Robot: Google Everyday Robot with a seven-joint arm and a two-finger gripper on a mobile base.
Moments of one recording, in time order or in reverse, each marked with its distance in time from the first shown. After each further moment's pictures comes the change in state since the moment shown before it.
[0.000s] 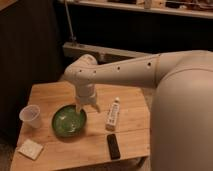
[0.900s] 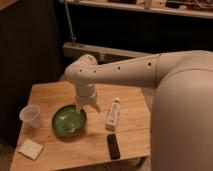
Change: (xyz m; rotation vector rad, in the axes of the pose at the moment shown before) arm -0.003 -0.001 -0.001 -0.014 0.001 0.001
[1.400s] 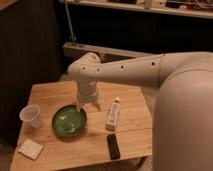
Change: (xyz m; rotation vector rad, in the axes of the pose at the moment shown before) arm -0.009 0.000 -0.003 -0.044 -0.002 0.001
